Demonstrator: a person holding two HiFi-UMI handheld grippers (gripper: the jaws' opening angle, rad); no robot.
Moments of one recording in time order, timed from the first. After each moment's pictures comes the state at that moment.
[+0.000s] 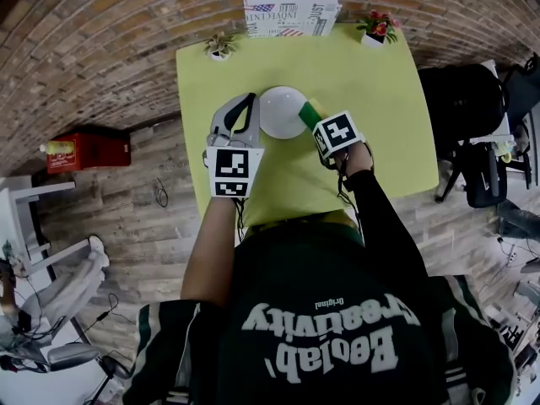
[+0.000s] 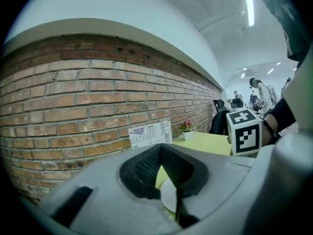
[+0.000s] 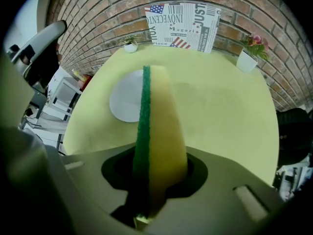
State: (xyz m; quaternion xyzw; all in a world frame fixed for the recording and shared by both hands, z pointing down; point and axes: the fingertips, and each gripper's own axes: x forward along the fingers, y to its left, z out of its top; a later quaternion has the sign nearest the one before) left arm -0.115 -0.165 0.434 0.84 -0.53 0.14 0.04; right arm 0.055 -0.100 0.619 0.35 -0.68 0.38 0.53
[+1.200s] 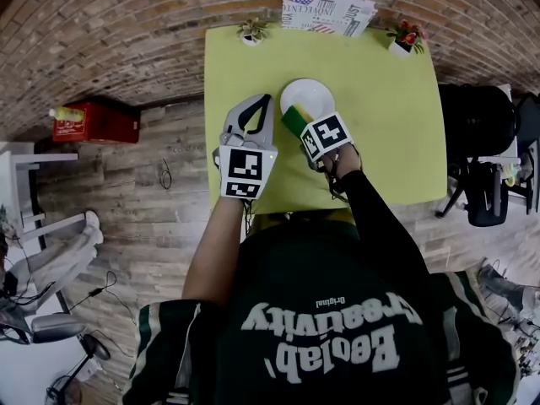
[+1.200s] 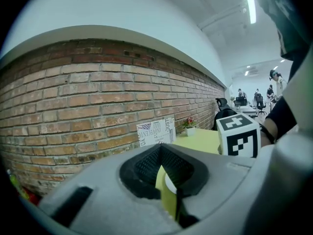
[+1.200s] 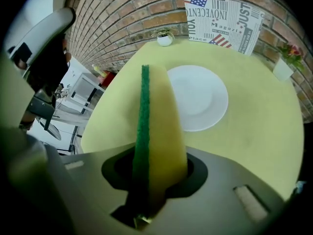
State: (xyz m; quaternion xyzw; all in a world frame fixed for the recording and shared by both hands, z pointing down) left arm -0.149 -0.125 0.435 0.82 -0.55 0.15 0.04; right arm -0.046 -0.060 0.625 0.25 -0.72 0.39 0.52
